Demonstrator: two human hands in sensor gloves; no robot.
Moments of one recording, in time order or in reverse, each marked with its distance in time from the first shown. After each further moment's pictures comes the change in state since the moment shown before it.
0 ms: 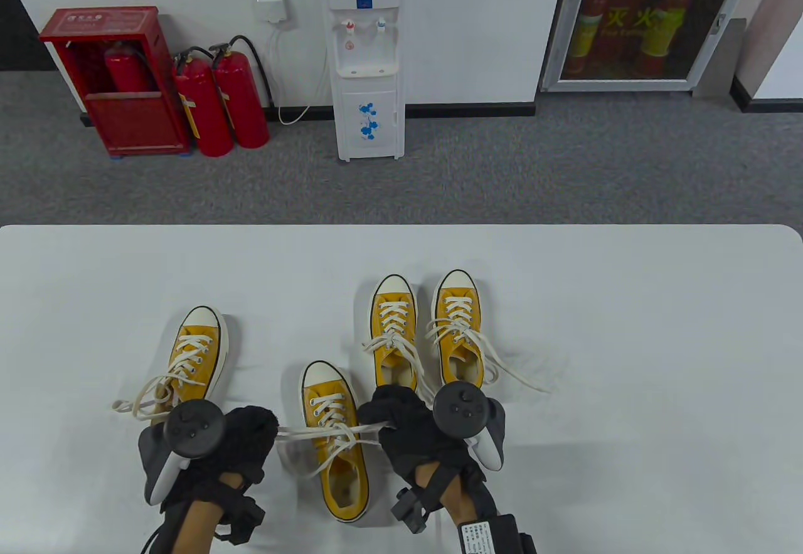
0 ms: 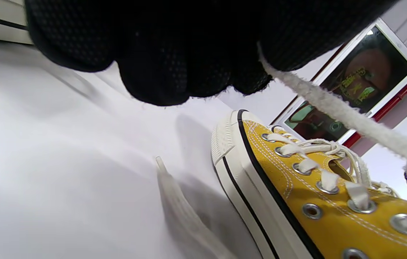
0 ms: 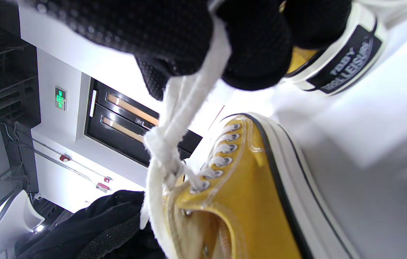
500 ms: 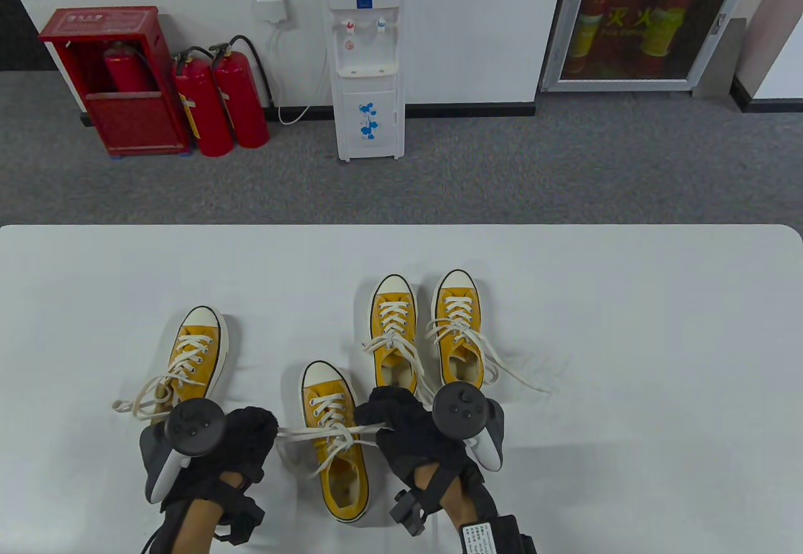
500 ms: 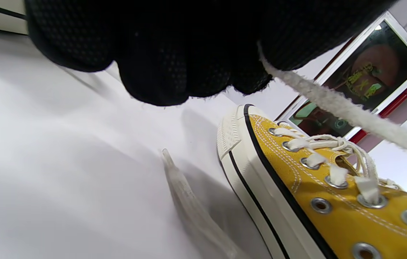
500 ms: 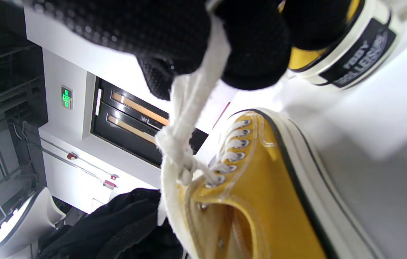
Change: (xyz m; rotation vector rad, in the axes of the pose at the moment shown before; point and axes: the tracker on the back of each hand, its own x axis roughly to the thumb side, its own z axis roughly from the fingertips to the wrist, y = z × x) left_hand -0.002 -0.001 -0.001 -0.018 0.009 0.013; right_hand 0.005 0.000 0.002 0.006 -0.021 -0.005
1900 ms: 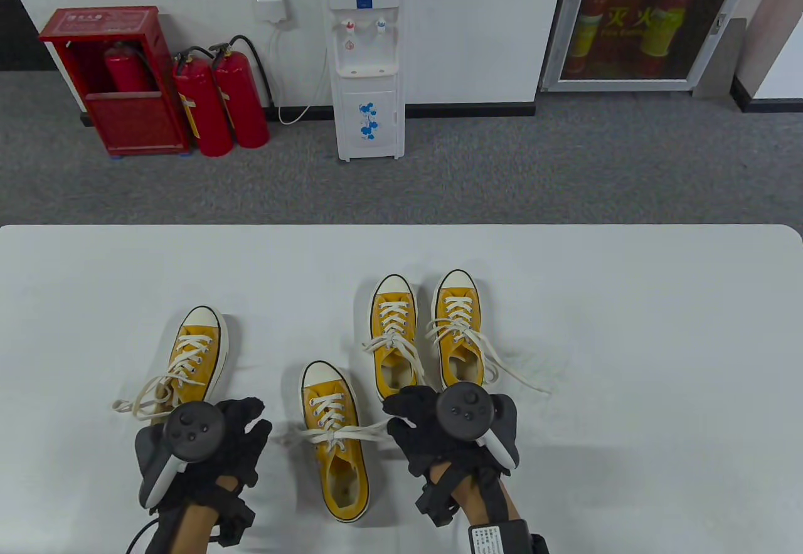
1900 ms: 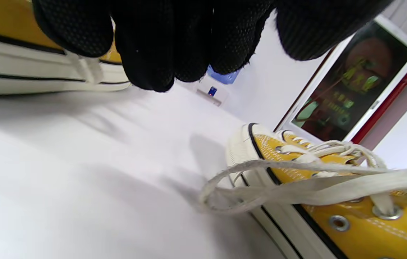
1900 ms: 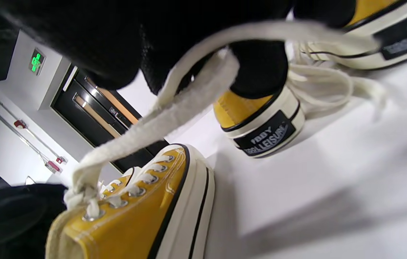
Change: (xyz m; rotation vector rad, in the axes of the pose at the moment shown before) left_hand 0.014 0.014 0.012 0.090 -0.030 -0.143; right_hand -0.003 -0.017 0.006 -0.079 0.043 0.361
